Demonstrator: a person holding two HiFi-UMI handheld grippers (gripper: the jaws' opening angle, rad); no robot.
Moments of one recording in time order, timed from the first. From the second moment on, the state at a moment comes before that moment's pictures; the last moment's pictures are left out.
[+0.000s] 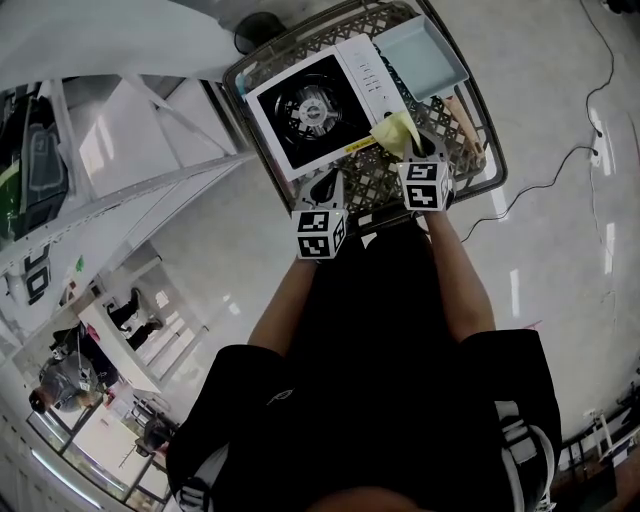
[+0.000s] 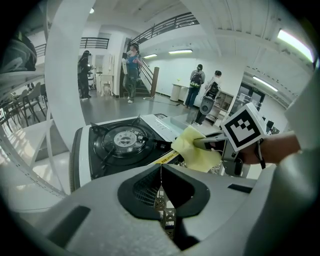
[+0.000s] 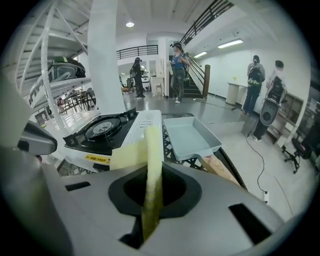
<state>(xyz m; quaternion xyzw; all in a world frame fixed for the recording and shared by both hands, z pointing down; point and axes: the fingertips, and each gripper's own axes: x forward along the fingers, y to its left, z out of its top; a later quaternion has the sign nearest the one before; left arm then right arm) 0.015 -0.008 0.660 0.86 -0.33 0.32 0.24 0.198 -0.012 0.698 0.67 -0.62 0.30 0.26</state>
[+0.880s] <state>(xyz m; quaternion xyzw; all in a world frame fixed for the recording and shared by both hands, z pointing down) -0.050 -0.043 0.647 0.84 -0.40 0.28 0.26 0.114 -0.090 0.595 0.65 -0.70 0.23 0.19</state>
